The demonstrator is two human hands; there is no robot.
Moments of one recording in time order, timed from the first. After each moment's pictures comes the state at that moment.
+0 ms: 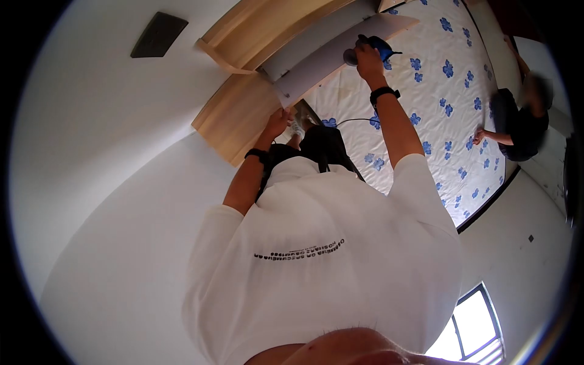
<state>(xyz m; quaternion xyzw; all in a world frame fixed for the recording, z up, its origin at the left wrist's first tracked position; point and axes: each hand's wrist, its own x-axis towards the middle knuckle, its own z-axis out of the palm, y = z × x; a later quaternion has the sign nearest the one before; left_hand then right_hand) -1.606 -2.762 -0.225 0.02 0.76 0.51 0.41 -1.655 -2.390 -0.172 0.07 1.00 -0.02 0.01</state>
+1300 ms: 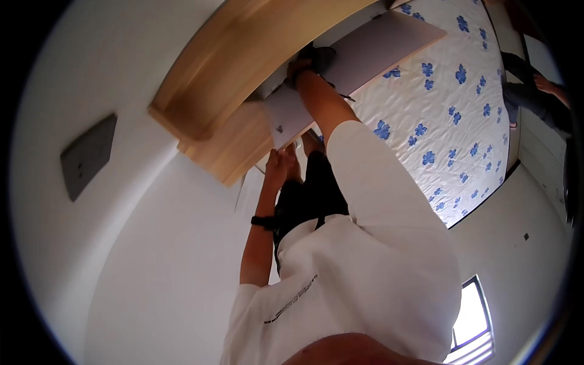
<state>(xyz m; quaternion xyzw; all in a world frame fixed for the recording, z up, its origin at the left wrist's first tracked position) -1.572 -2.735 -0.218 -0.15 0.72 0.55 0.40 -1.801 -2.505 -0.362 -0.02 0.90 0.00 0.44</state>
